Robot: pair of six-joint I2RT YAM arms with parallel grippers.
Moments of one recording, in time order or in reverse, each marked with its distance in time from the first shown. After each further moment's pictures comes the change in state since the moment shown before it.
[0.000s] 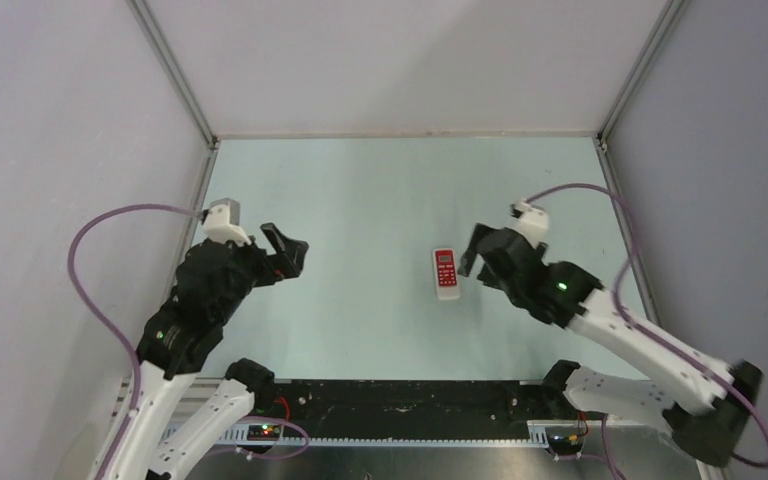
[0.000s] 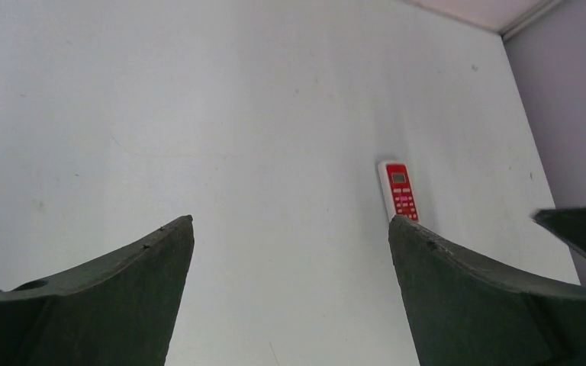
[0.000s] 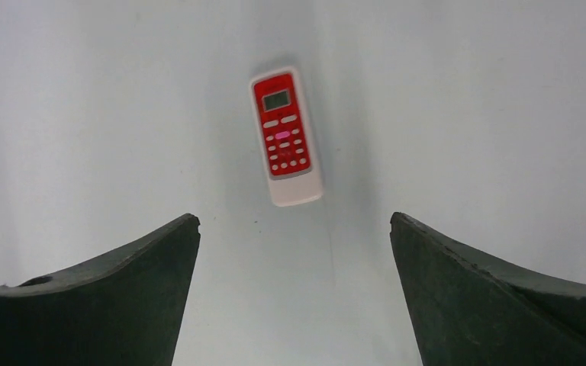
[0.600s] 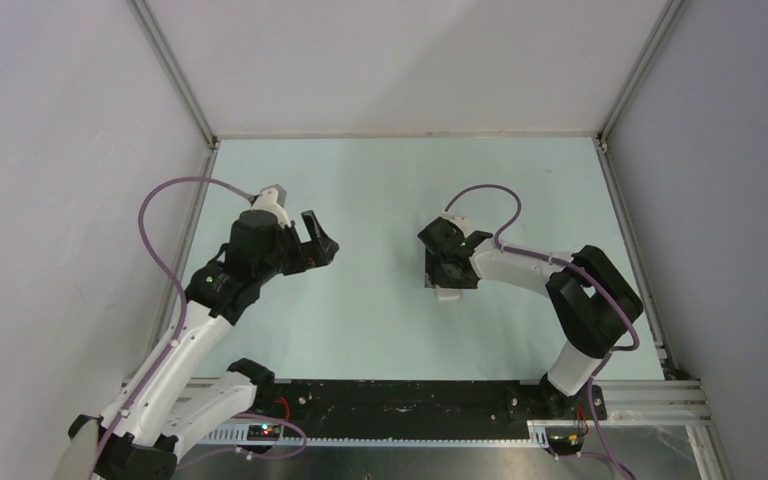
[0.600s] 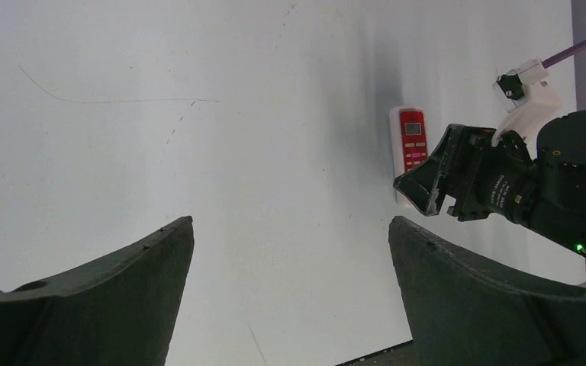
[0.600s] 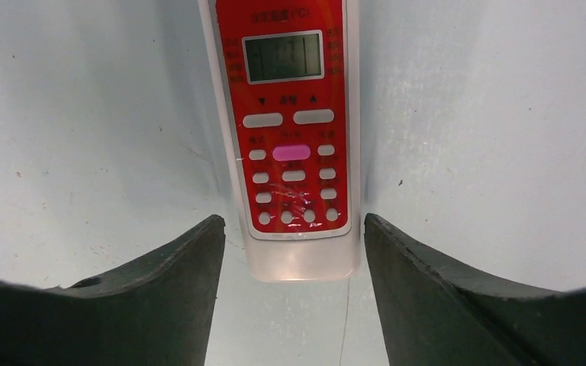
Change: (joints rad) left arm 0.000 0.250 -0.039 0.085 0.107 -0.061; right arm -0.087 0.630 0.066 0.201 -0.231 -0.166
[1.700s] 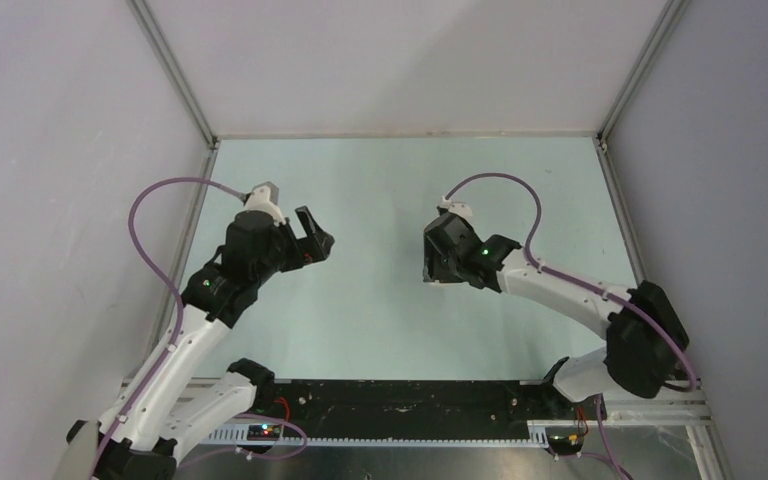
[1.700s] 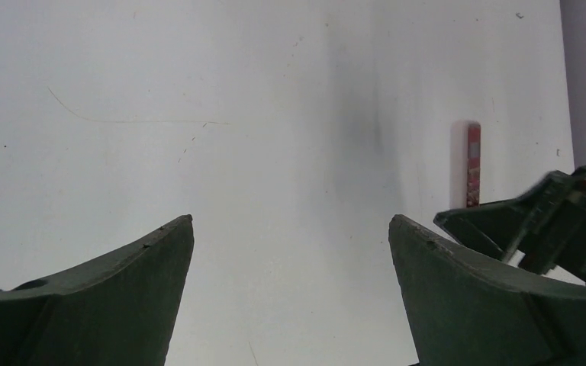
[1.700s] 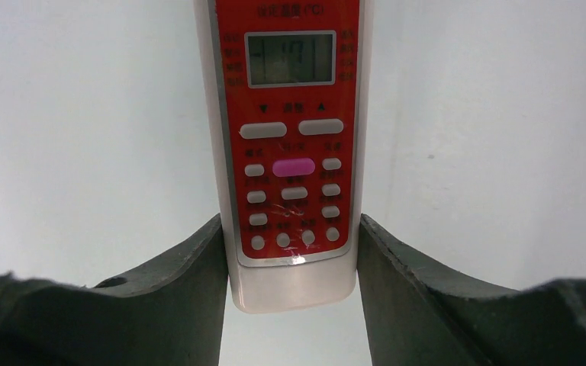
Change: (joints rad) left arm 0.000 -0.029 -0.001 0.030 -0.061 -0.010; right arm 0.089 -0.291 0.007 -0.008 -0.029 -0.047
